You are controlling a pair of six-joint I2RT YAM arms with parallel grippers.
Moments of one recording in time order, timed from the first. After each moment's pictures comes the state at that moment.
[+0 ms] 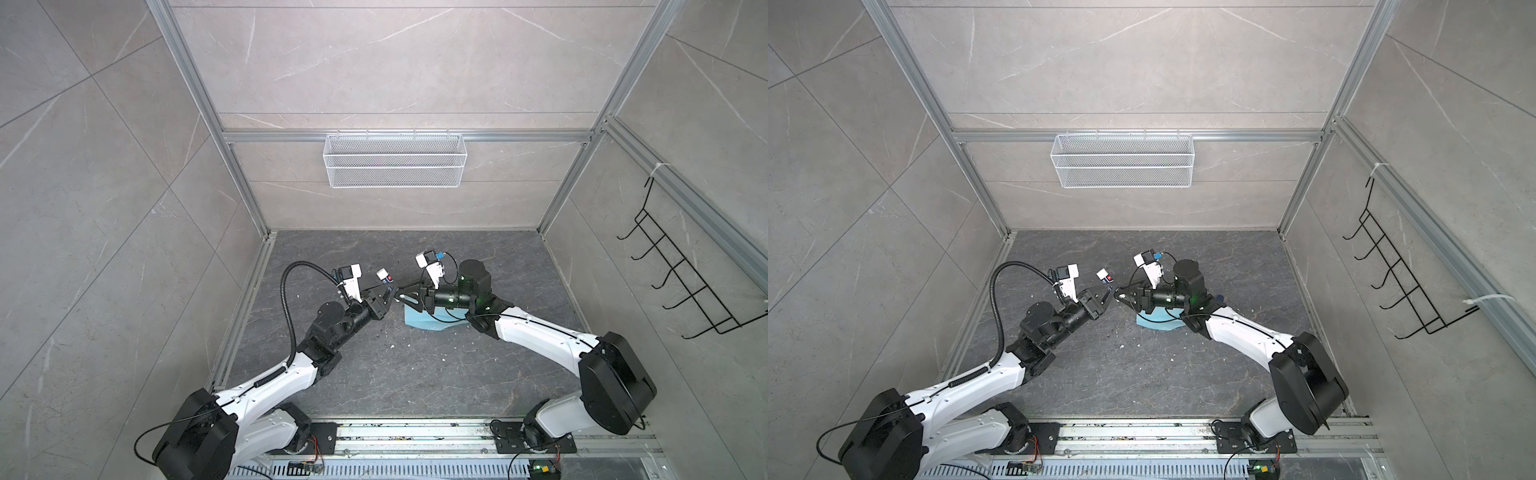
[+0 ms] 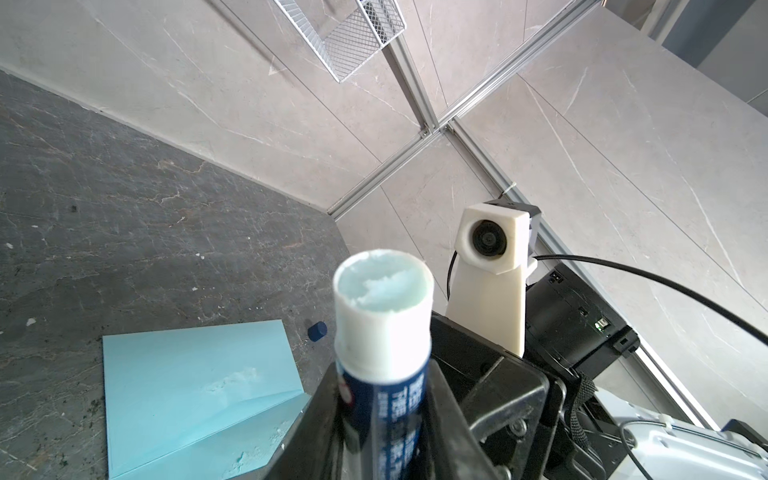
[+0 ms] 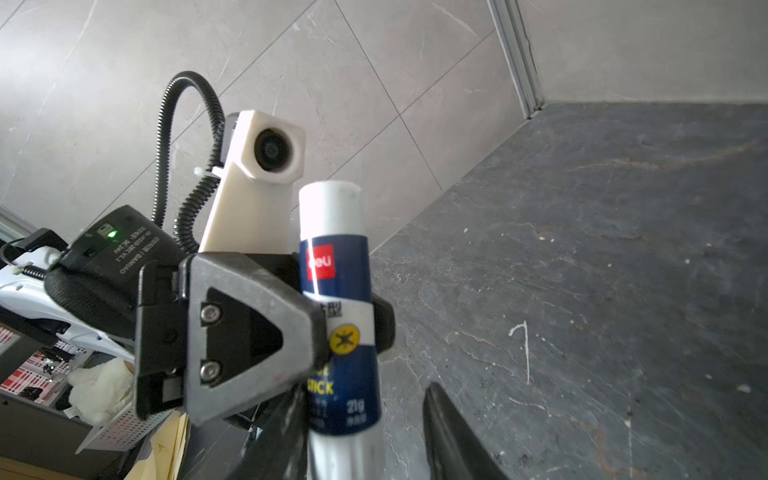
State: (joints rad) left arm -0.67 1.11 0.51 0.68 0.17 -0.90; right arm 0.61 1.48 0.91 0.38 -0.72 0.44
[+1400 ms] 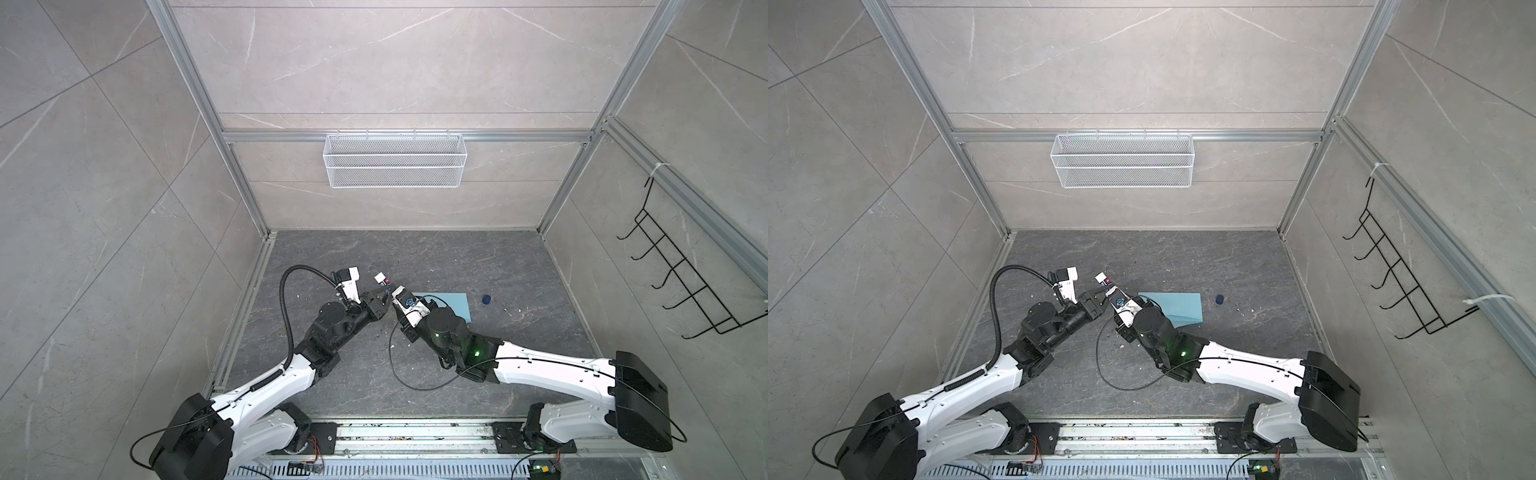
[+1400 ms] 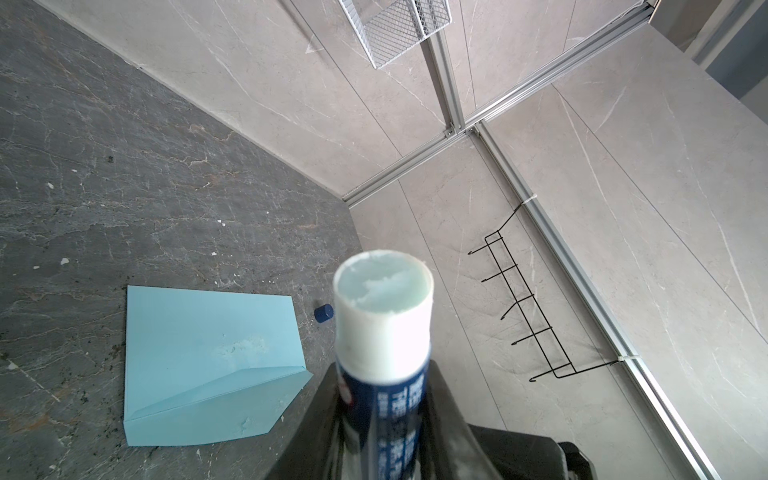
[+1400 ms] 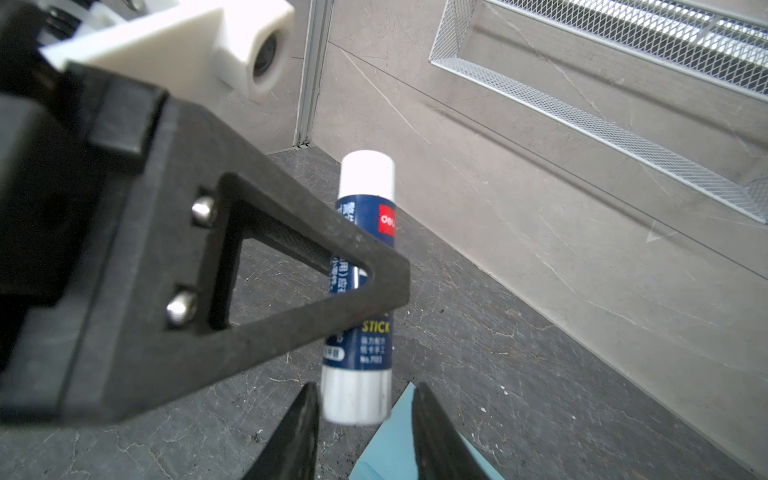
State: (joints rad) left arm -0.67 1.08 0.51 0.59 0.13 -0.99; right arm 1.08 1.36 0.85 0.25 0.46 -0.20
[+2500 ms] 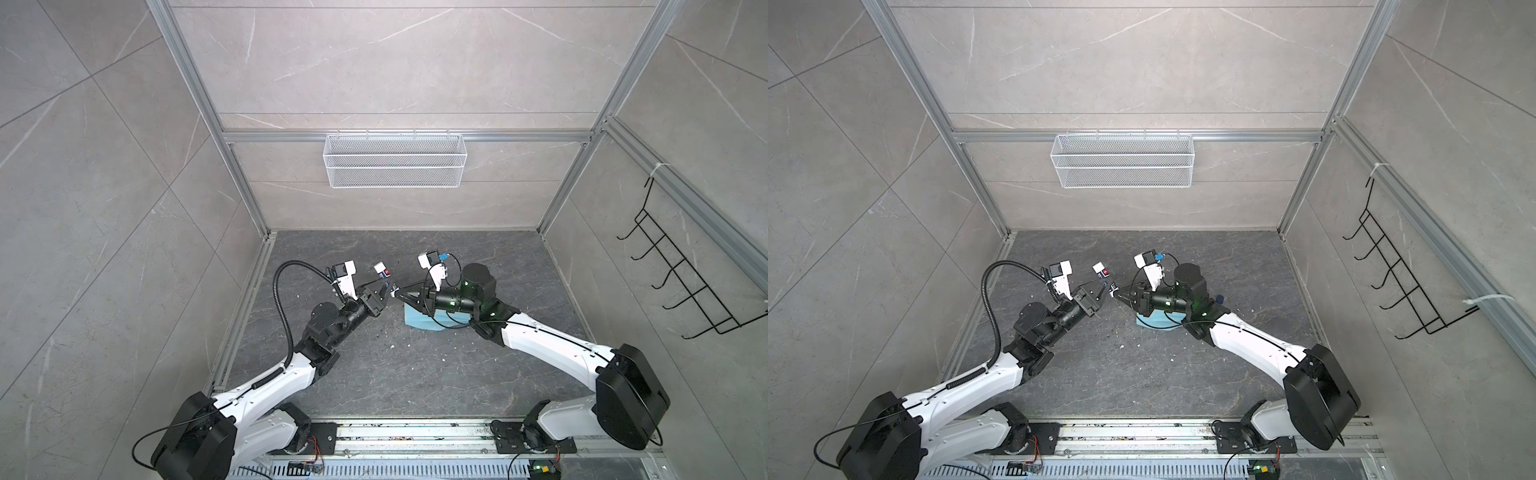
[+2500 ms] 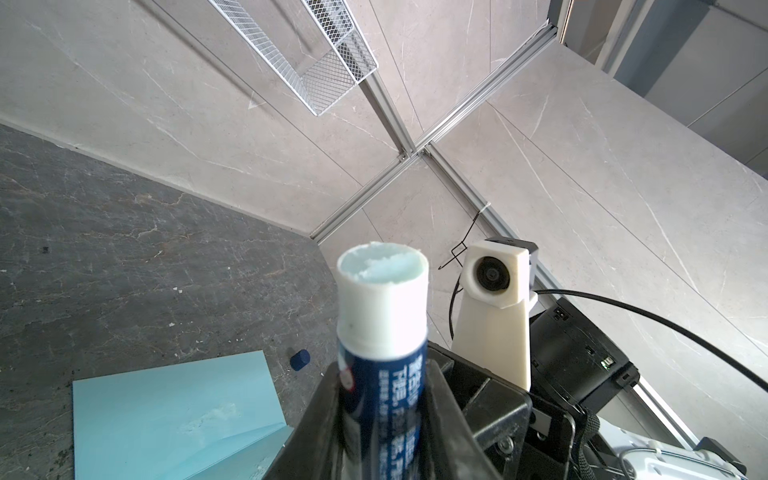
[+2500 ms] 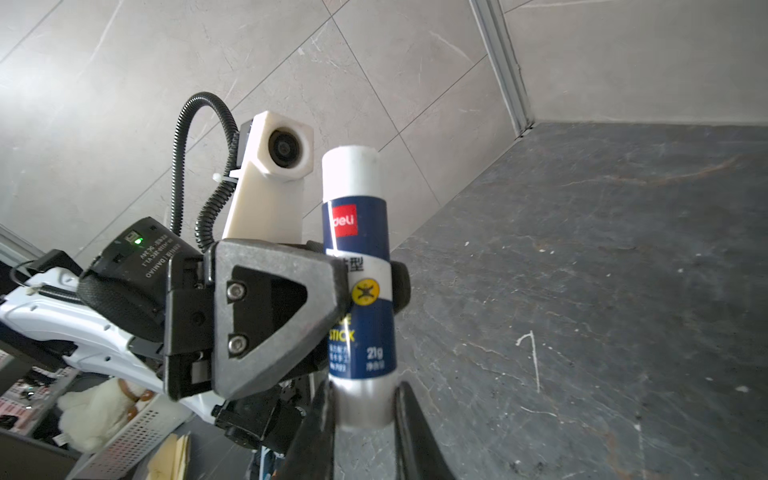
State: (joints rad) left arm -0.66 1.09 0.50 0.76 0.19 -0.90; right arm 0.64 1.42 0.90 0.40 -0.70 0.53
